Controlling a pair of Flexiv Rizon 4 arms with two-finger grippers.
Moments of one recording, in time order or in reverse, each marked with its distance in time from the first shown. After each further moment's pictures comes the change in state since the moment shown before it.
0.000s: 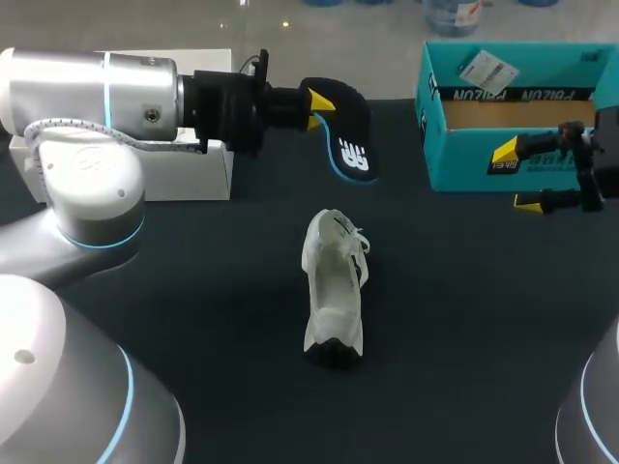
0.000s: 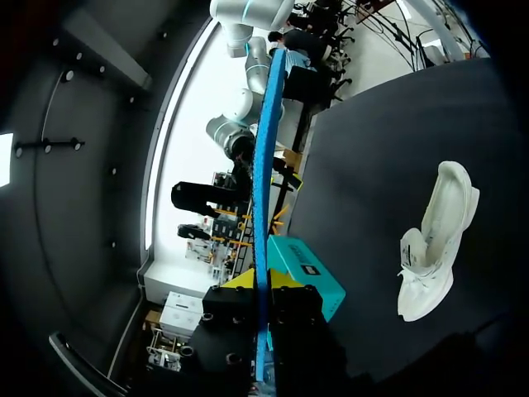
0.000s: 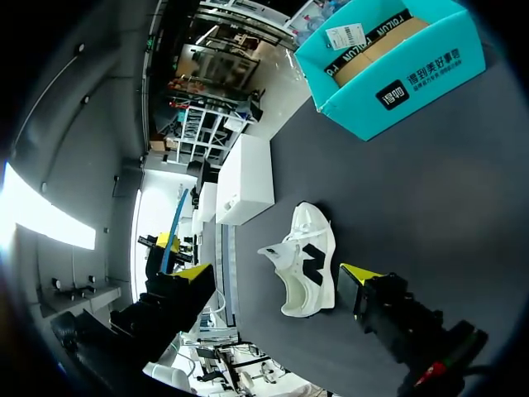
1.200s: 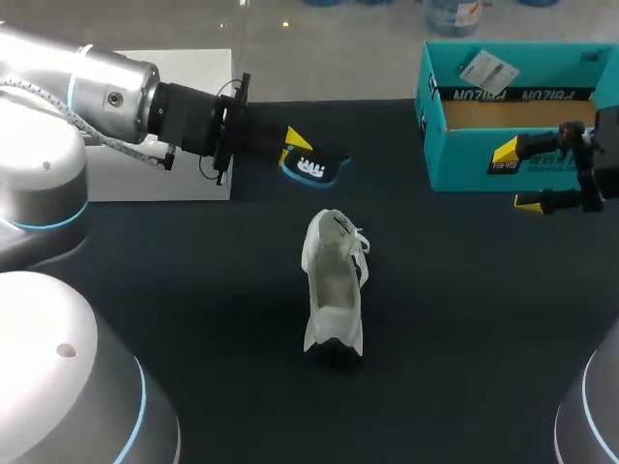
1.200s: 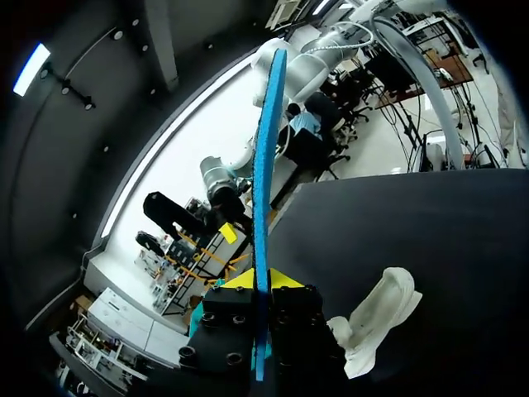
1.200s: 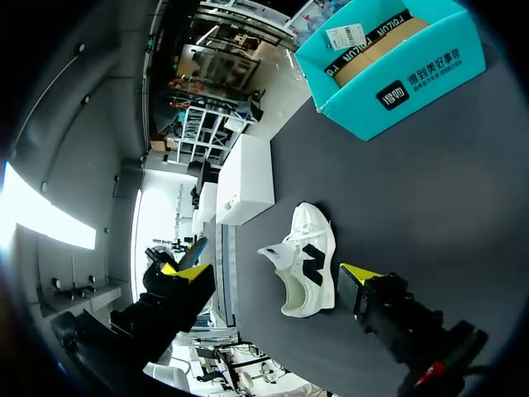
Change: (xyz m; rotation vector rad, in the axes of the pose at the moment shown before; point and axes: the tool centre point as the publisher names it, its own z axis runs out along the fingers) left arm 0.039 -0.066 -0.039 0.261 0.189 -0.367; right arm 0.000 0.000 0.000 0.000 0.003 -0.001
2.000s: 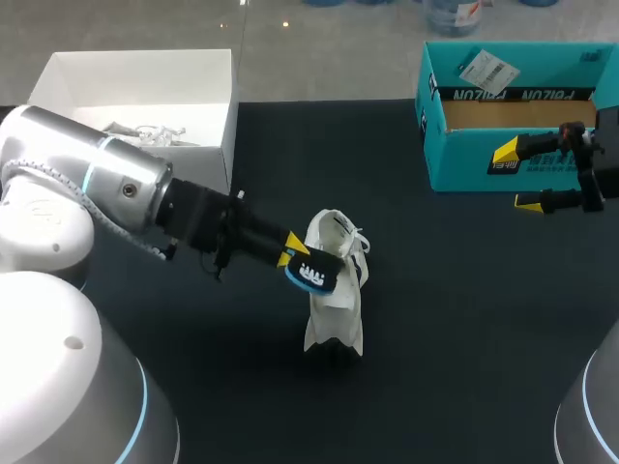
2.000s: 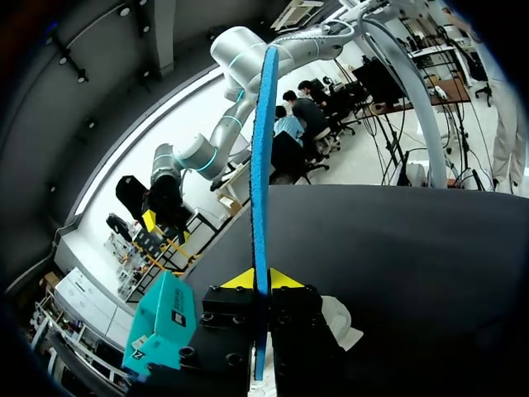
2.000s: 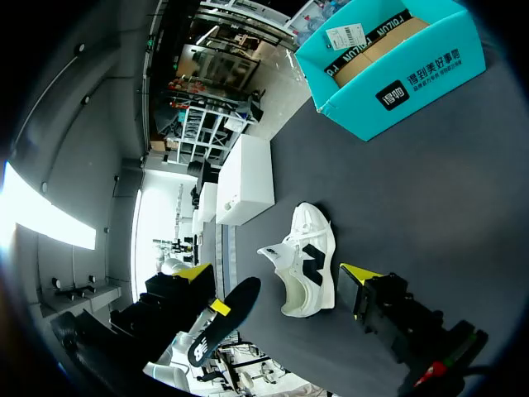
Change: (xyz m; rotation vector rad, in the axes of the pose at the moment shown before) left arm 0.128 0.002 0.036 0.010 0.111 -0.132; right arm 0.000 0.000 0.000 0.000 0.000 0.000
